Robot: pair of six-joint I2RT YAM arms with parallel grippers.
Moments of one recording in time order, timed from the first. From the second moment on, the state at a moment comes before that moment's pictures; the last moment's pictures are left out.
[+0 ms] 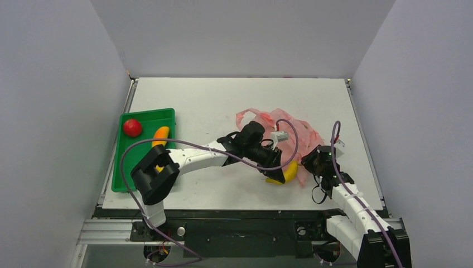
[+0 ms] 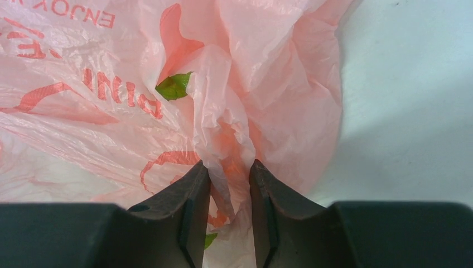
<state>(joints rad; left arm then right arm) -0.97 1.86 1.26 0.01 0.77 -0.56 0.14 0.87 0.34 -0.19 0.12 0.76</state>
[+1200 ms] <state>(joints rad) -0.11 1.16 0.79 -0.55 -0.34 -0.59 -0.12 0.78 0.48 -0.20 0.09 0.60</state>
